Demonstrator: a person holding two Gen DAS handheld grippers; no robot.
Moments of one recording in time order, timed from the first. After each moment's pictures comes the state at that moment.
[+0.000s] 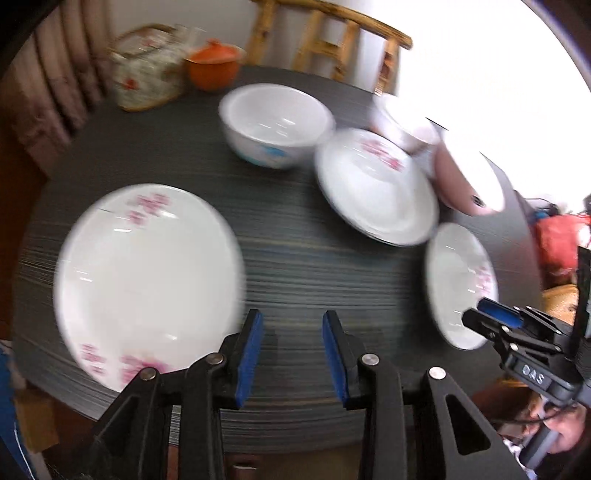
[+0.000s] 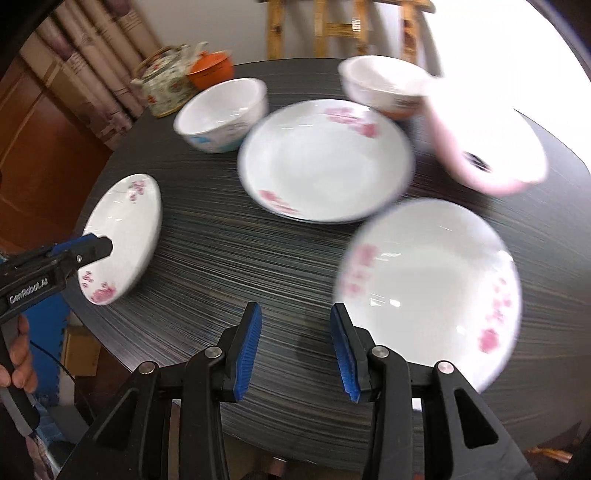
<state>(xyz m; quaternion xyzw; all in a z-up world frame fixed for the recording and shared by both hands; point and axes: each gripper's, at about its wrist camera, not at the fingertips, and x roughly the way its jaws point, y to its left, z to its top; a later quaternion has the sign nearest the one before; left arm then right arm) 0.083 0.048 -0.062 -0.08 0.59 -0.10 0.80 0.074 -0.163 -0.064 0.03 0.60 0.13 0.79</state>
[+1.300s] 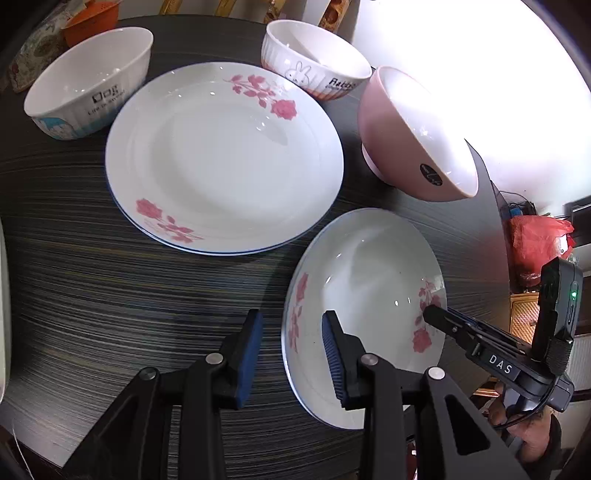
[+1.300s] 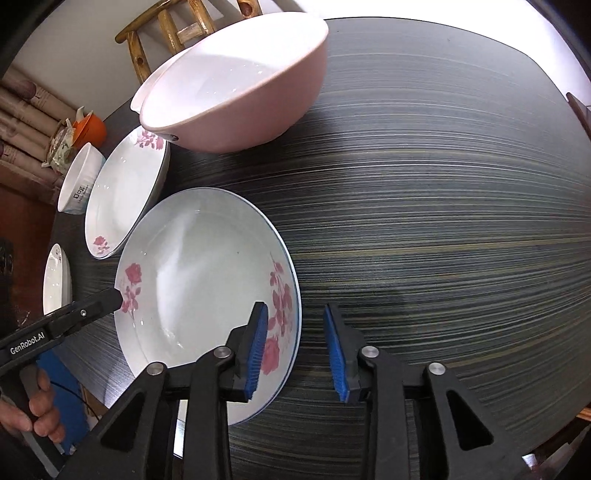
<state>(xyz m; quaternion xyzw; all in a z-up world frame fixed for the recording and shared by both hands) 0.139 -0.090 -0.119 -0.14 0.64 -0.15 0.74 0.101 -0.343 -0.118 0.14 0.64 0.05 0.76</state>
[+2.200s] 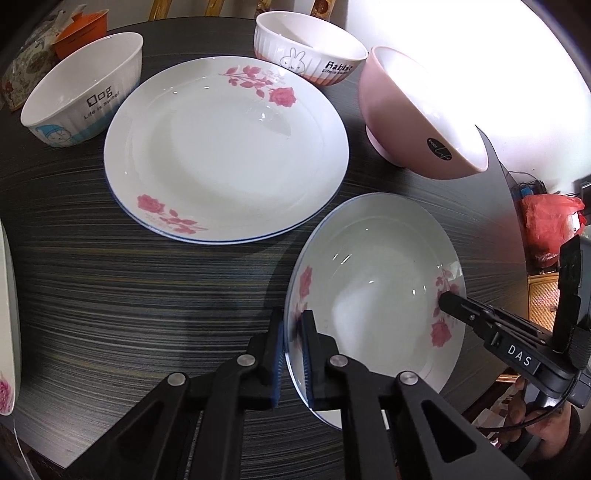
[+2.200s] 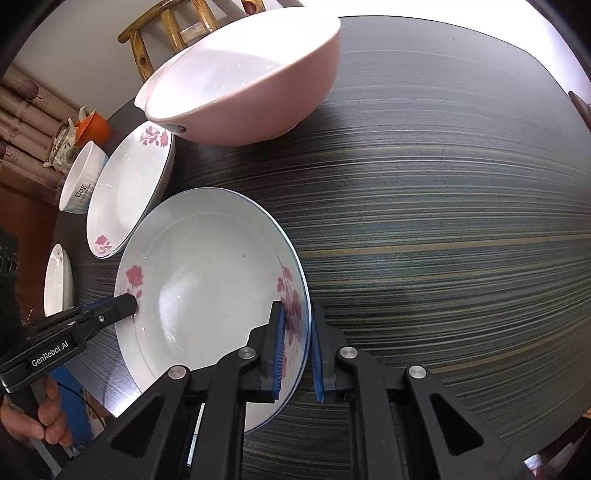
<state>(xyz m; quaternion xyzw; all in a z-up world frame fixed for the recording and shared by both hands) 0.134 -0.092 -0.126 -0.09 0.64 -0.14 0.75 0.098 -0.334 -0.122 0.14 0.63 0.05 0.76</state>
